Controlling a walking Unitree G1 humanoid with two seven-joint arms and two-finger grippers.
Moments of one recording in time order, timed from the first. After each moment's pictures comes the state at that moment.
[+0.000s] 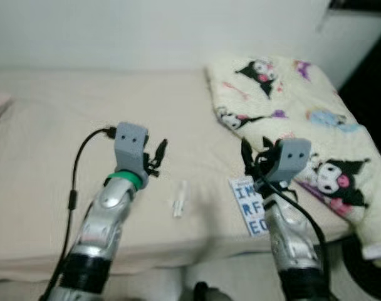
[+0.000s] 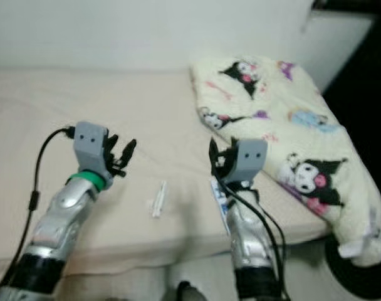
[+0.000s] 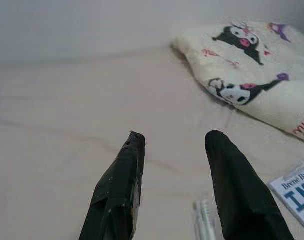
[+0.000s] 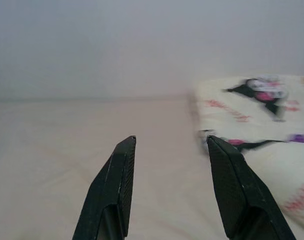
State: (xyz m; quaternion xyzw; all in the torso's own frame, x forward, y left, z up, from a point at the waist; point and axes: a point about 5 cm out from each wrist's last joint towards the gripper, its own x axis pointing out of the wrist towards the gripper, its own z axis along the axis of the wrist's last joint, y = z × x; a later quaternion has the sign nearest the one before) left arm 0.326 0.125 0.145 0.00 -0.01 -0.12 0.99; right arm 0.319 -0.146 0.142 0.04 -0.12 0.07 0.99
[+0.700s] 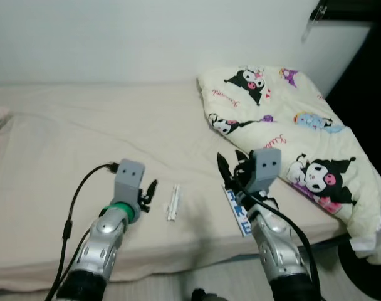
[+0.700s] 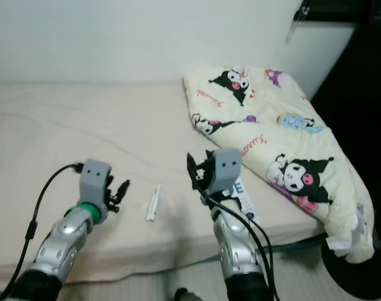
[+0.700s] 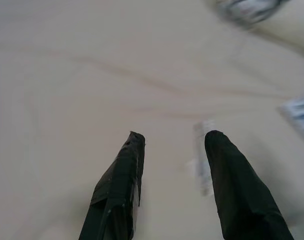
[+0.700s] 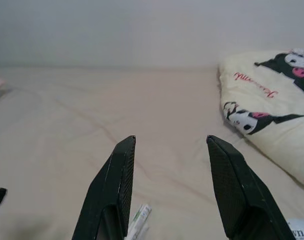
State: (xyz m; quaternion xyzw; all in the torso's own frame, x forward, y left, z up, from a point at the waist) left arm 0.307 0.150 0.053 0.03 0.14 -0.06 0.99; right arm 0.313 -0.127 0.110 0.03 -0.04 0.15 0.99
